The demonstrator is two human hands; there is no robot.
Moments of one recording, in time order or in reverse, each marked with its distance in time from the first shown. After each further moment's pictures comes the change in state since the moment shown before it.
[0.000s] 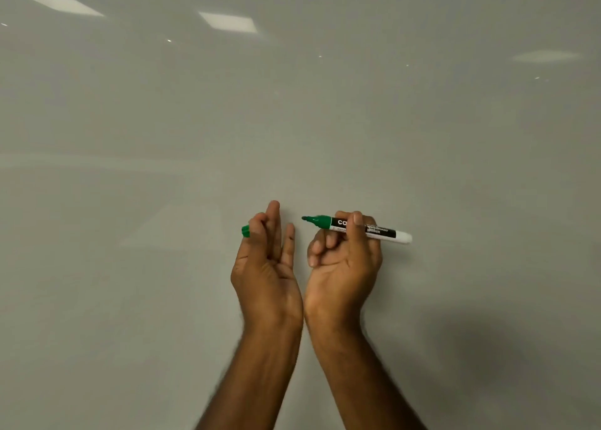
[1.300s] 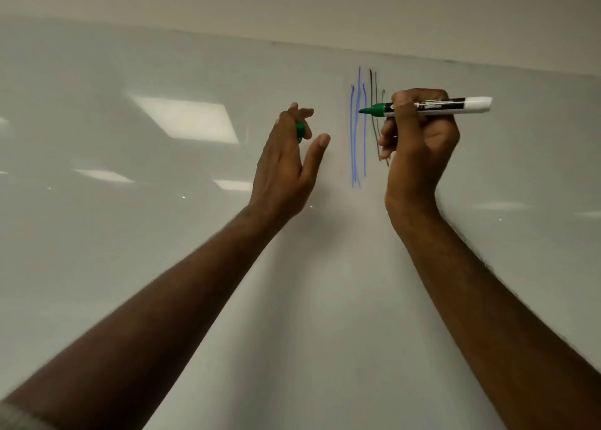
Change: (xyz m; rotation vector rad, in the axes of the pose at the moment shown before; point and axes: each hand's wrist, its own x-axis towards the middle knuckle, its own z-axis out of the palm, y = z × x) left_hand 0.145 0.158 0.254 0.918 -0.647 1.377; right_hand 0.184 -0.204 0.206 -0.181 -0.385 -0.953
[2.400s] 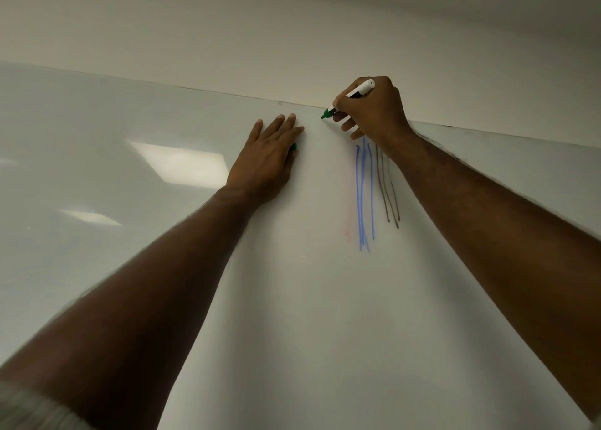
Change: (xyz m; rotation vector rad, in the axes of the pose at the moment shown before) left_hand 0.121 -0.093 -0.007 0.541 -0.156 0.272; right_hand 0.164 0.068 0.083 -0.602 -0.448 0.101
